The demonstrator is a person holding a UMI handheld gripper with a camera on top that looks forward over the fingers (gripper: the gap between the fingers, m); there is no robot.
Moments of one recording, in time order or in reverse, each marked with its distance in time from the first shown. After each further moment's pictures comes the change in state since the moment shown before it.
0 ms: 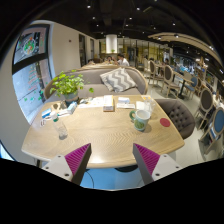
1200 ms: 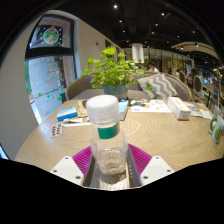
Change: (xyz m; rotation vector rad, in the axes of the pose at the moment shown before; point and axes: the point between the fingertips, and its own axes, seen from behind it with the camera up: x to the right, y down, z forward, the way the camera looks) arm -0.316 0.007 0.282 0.152 -0.236 -0.087
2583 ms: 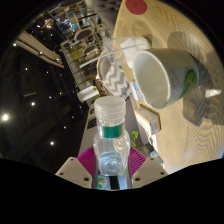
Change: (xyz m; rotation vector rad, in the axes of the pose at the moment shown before) arm 0.356 -0.176 -0.103 0.241 -0.548 1.835
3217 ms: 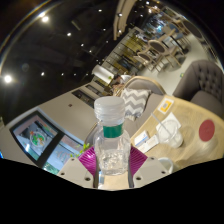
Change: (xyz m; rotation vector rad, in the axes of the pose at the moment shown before) arm -0.084 -0.057 -0.040 -0.021 0.210 -1.003
